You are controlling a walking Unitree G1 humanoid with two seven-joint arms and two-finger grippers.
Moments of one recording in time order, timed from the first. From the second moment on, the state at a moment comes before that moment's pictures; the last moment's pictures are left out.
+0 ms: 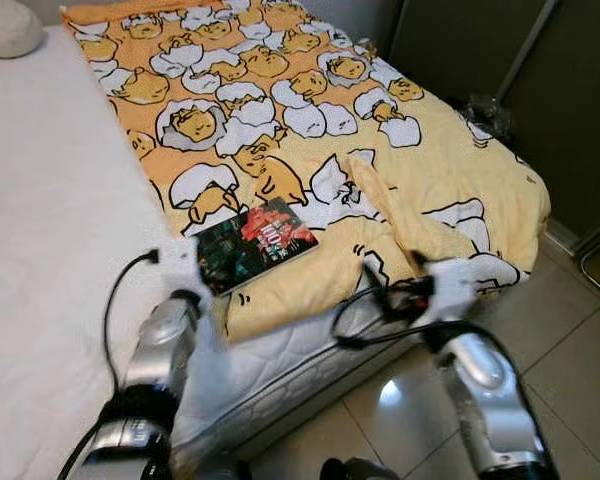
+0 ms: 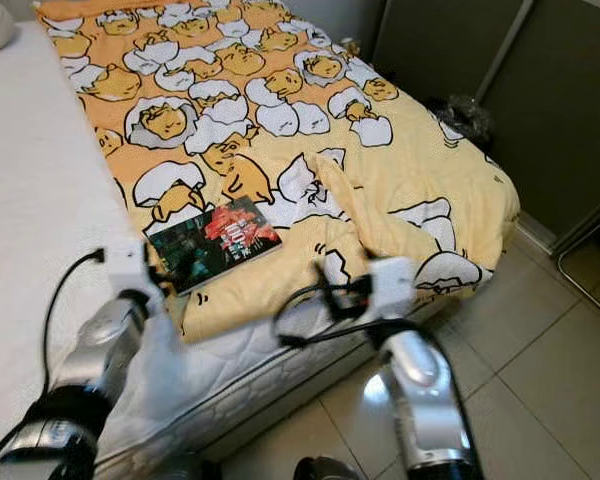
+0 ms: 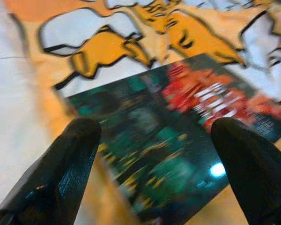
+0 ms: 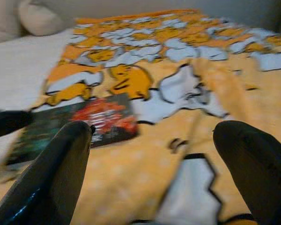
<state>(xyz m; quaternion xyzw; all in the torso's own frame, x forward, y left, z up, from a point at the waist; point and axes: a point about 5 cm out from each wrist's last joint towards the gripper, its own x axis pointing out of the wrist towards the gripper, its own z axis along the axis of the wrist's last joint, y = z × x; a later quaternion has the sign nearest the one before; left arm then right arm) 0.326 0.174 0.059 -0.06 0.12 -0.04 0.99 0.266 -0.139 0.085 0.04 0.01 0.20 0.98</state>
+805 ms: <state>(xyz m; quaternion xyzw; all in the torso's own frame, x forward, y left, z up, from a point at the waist) 0.347 0.184 0.065 -0.07 0.13 0.02 0.99 0.236 -0.152 0.081 0.03 0.06 0.22 0.97</state>
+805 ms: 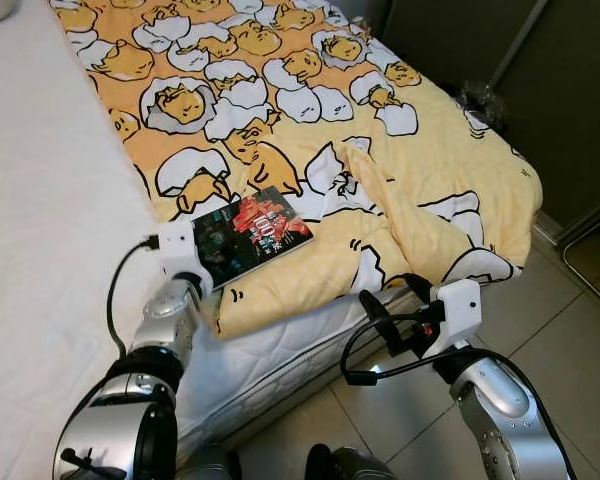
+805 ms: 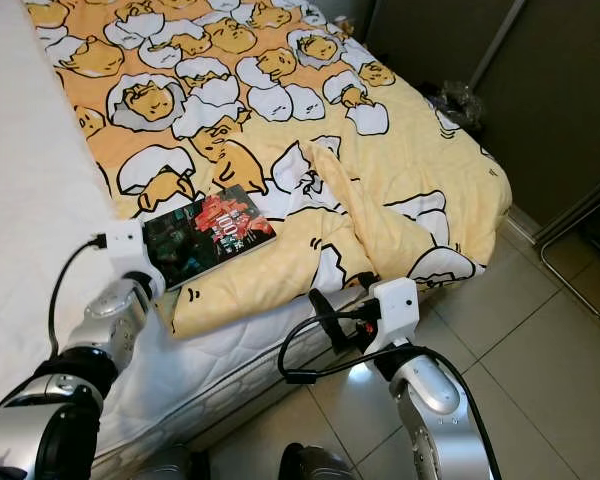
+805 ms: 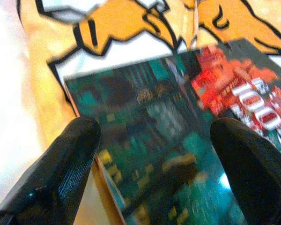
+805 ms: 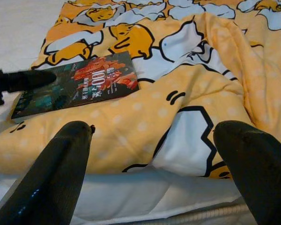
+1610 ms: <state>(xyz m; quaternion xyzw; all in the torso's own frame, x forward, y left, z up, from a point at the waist) 0.346 0.191 0.060 -0.16 0.15 0.04 0.98 0.235 -0.149 0.084 0.03 0.07 0.24 0.97</state>
